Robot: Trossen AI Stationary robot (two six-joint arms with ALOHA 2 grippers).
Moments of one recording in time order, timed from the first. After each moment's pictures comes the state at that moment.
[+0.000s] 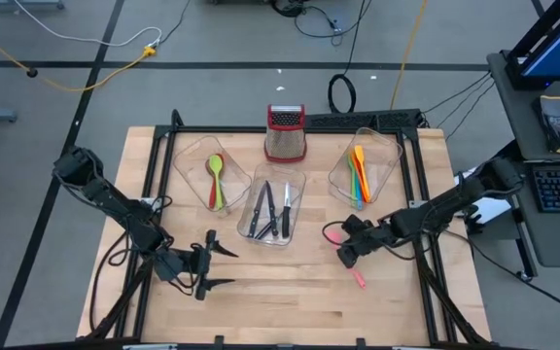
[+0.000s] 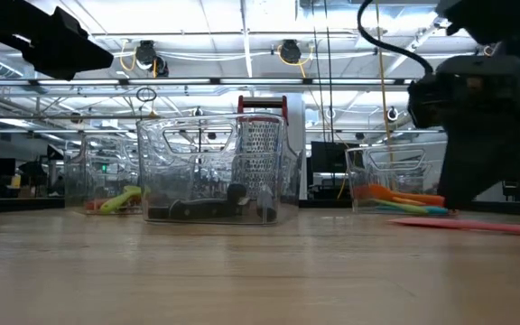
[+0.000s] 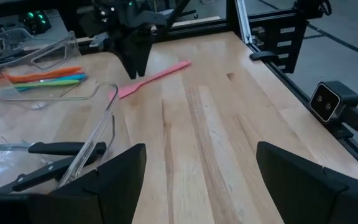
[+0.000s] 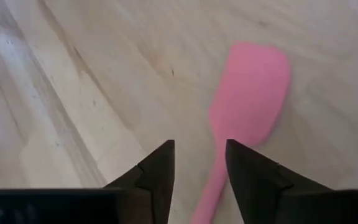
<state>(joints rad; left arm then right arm) -0.77 1.30 0.44 0.47 -0.61 -0.16 0.38 1.32 0.50 -0.14 0.15 1.17</state>
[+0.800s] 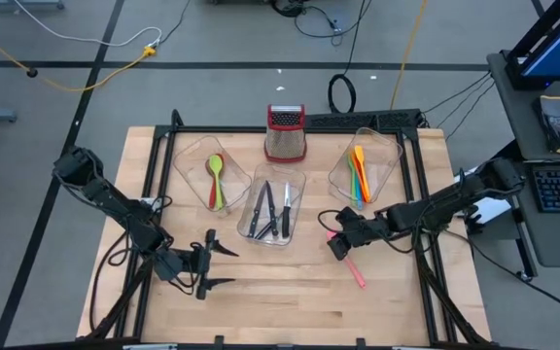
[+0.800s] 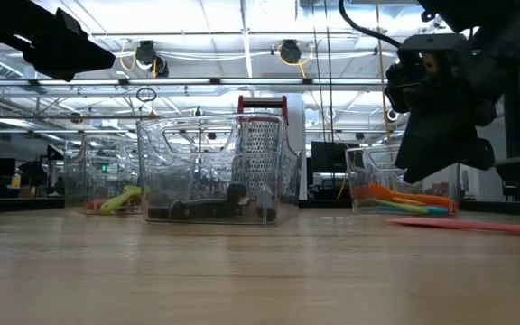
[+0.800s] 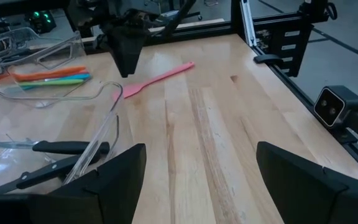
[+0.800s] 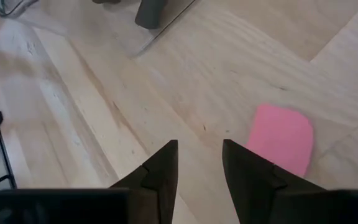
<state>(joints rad) -0.77 1.30 0.44 0.47 -0.63 -0.17 0.31 1.32 0.56 -0.10 0.16 1.15</state>
